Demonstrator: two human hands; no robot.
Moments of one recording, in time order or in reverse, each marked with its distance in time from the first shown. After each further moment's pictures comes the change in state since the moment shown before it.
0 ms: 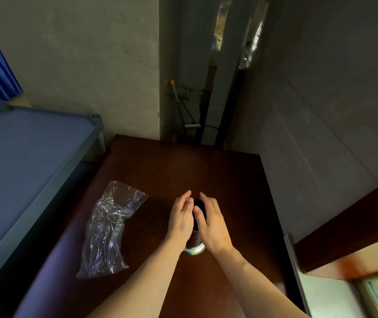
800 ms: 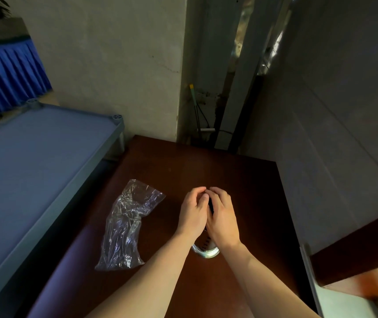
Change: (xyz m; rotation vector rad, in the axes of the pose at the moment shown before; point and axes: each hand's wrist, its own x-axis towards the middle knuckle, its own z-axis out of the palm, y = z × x) left_hand 0.002 0.020 -0.020 0.102 0.033 0.131; right_hand 0.013 -0.026 0.012 -0.224 0.202 -0.267
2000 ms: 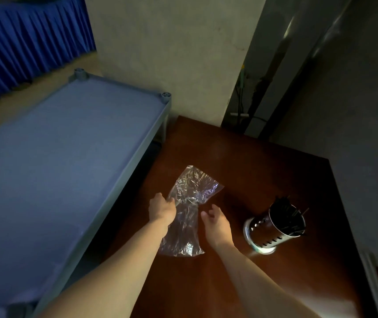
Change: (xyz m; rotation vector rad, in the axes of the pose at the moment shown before) left_hand 0.034 -0.112 -0.230 0.256 0.265 -0.515; right_hand -0.029 -0.098 0.172 0.246 -0.447 0.645
